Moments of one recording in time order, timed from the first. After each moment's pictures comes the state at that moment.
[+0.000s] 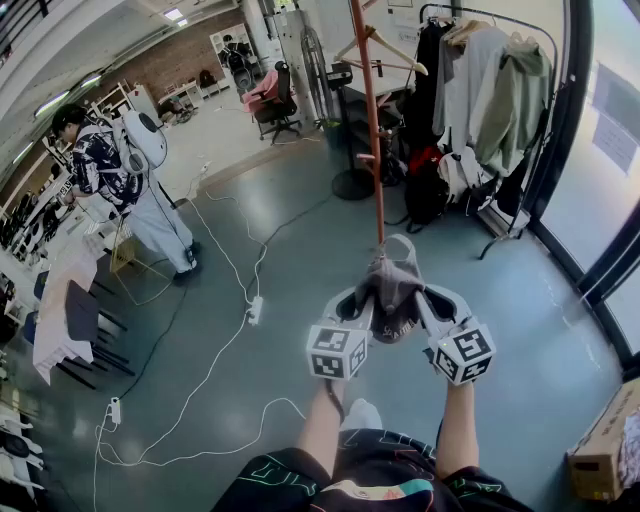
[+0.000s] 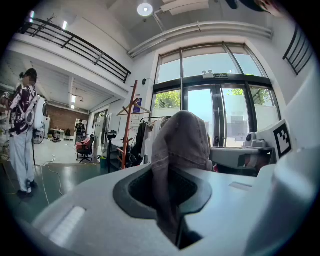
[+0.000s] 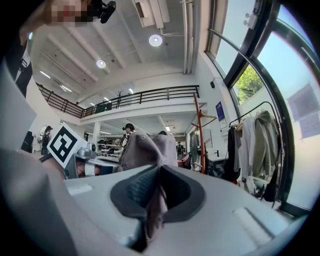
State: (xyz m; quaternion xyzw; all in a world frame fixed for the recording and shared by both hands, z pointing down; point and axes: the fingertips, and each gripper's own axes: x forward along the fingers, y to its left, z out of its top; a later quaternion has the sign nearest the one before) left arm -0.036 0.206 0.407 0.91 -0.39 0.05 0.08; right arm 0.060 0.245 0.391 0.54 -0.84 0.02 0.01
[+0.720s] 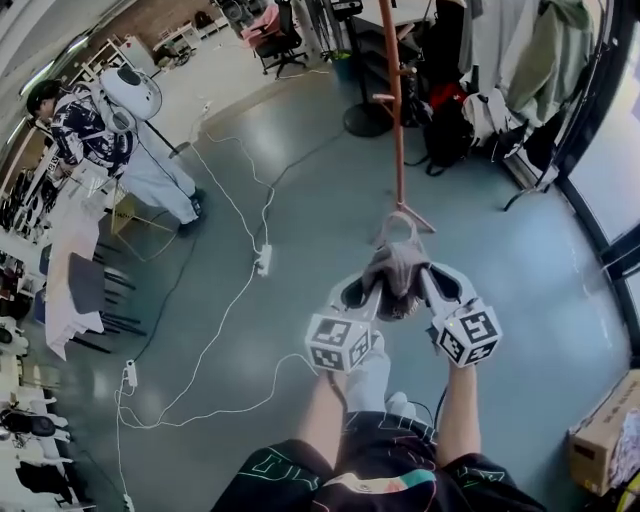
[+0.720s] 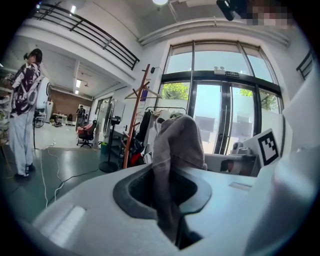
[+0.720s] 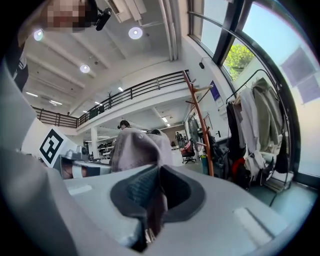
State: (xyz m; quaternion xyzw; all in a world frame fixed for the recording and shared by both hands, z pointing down) left arm -0.053 0.158 0.475 0.91 -0.39 0.07 0.14; right arm 0.044 0.167 0.471 0.52 -0.85 0.11 0.00
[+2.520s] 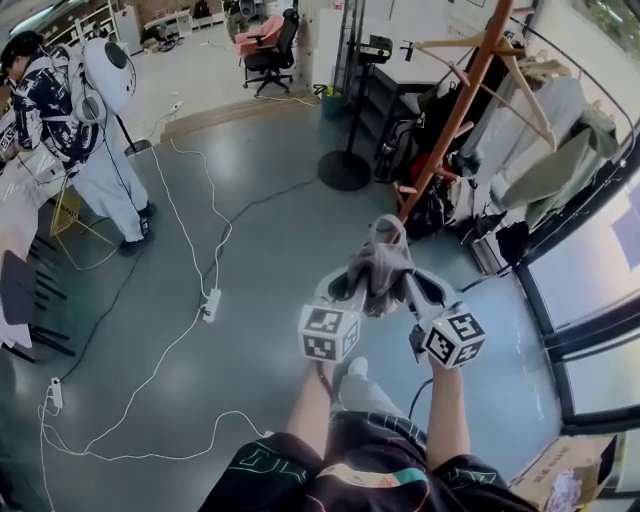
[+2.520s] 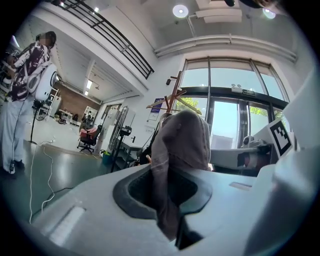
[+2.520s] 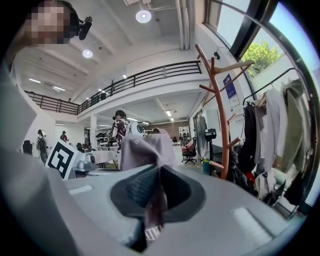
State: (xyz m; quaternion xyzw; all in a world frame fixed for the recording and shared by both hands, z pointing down) left arm -0.094 -0.136 0.449 0.90 -0.41 -0.02 0.17; right arm -0.006 -0.111 0.417 0.51 -0.85 0.10 0.06
